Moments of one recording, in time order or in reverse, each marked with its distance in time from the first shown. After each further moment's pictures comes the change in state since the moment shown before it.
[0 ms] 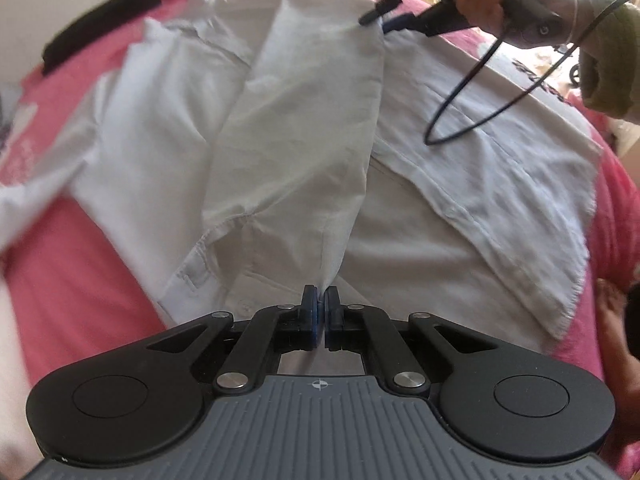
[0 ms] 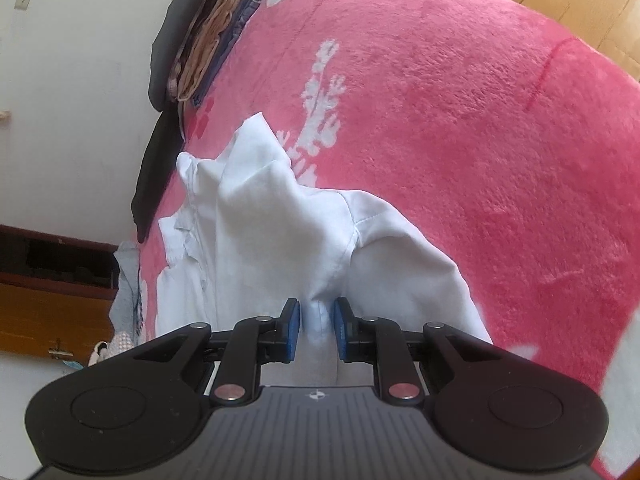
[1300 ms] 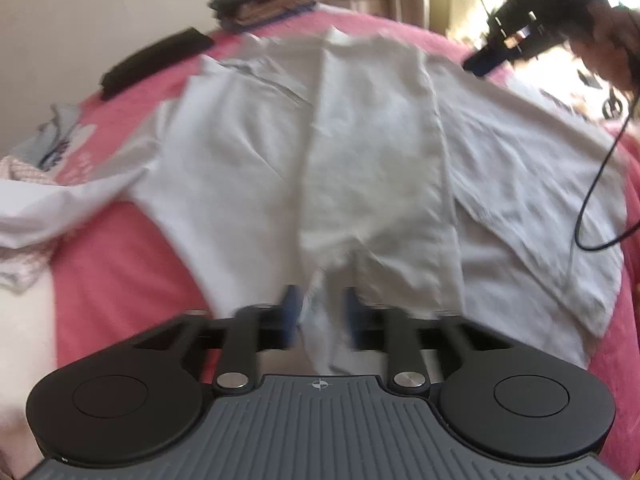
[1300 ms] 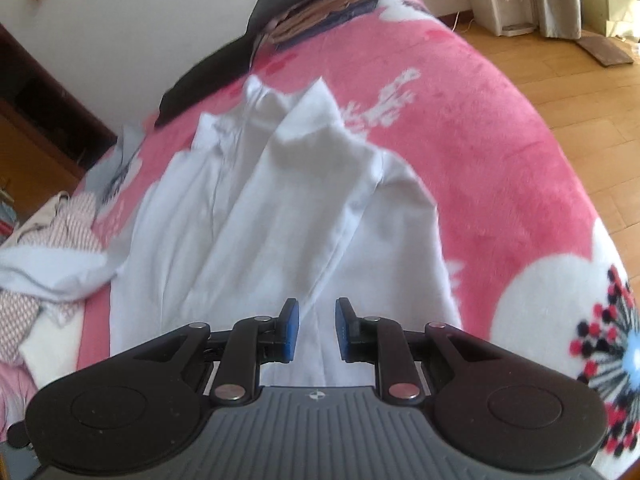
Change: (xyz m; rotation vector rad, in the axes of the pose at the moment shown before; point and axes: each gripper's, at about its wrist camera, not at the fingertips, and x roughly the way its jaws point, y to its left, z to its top) left arm -0.015 -0.003 -0.039 0.012 -0.182 0.156; right arm -0.077 0.038 -0.093 -0.504 -0.007 -0.158
